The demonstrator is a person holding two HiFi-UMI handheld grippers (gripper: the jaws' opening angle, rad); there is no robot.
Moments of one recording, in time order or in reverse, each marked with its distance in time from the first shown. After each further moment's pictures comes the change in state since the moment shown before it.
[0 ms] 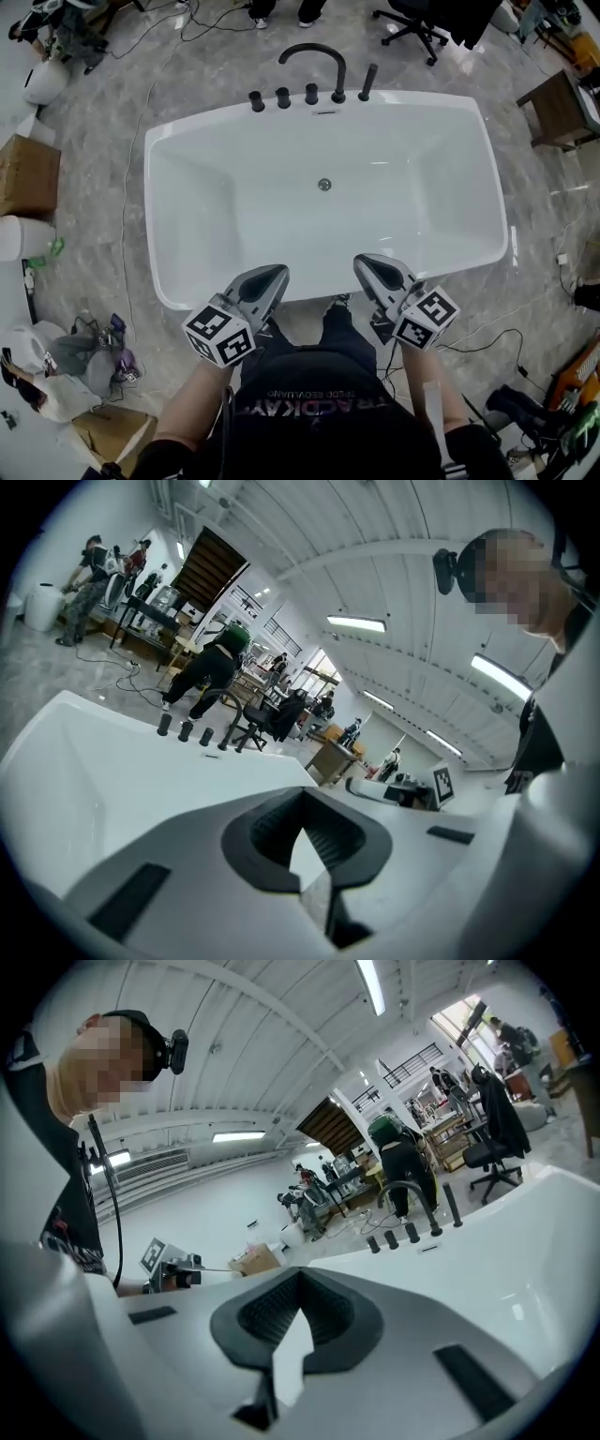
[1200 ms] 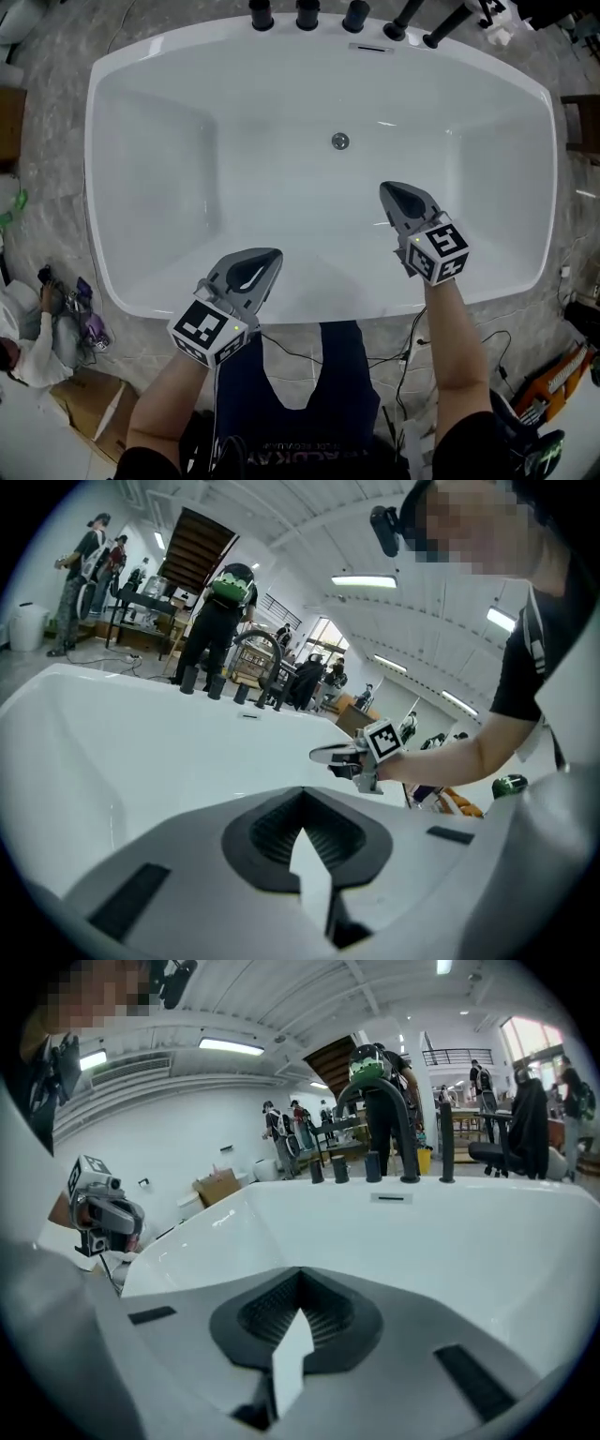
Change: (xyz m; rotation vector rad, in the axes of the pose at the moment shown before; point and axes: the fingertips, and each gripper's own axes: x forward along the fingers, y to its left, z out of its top) left arm 0.068 0.168 -0.103 0.114 0.149 0.069; right arm 0.153 -0.247 -0.128 -0.267 0.371 -0.188
